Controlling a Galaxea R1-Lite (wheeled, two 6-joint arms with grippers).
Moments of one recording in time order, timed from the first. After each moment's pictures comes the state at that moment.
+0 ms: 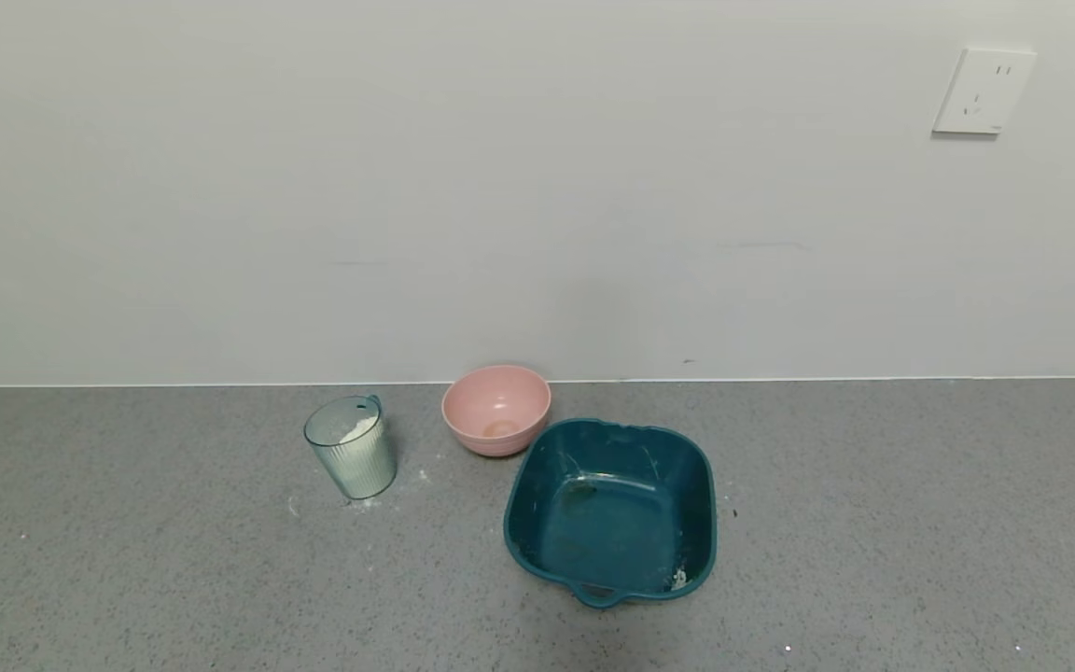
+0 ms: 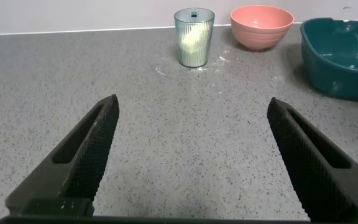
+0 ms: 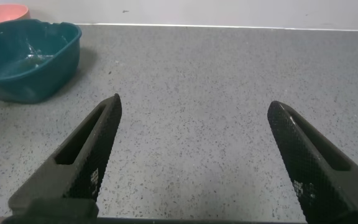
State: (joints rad) left arm 0.00 0.00 -0.01 0.01 -0.01 0.02; right arm -0.01 0.00 0.00 -0.01 0.00 0.02
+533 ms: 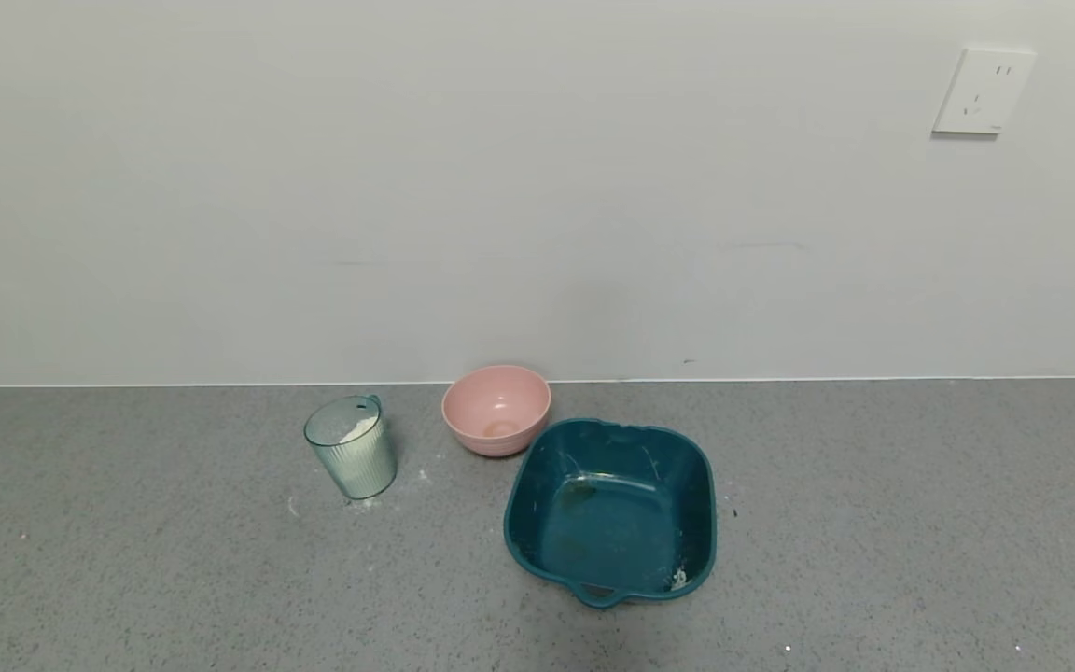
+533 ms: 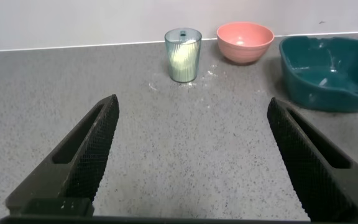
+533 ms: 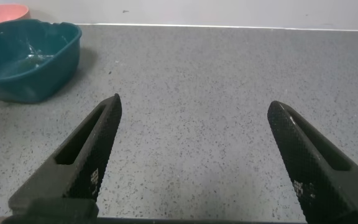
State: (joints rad) left arm 0.00 0.09 -0.21 0.12 -0.05 0.02; right arm -0.01 0.00 0.00 -0.01 0.00 0.02
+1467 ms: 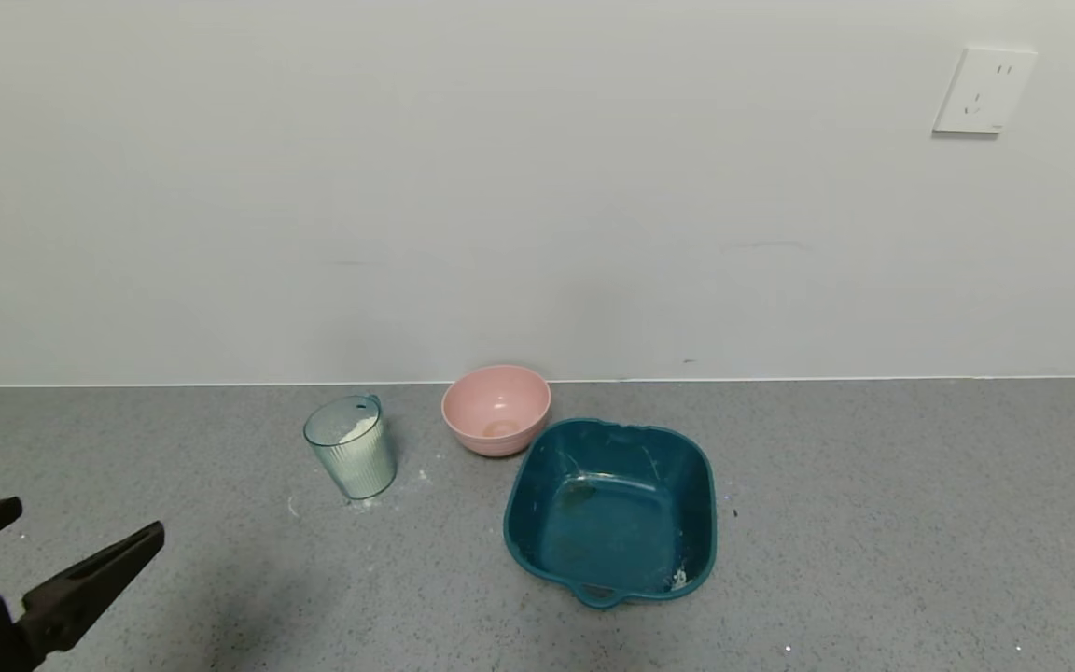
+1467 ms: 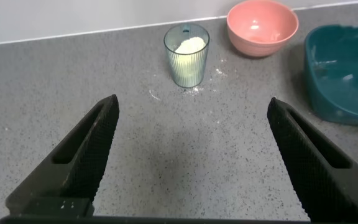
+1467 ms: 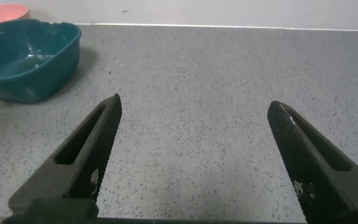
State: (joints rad) left arm -0.01 0.84 -0.43 -0.15 -0.04 0.08; right arm -0.01 0.00 0.00 -0.01 0.00 0.02
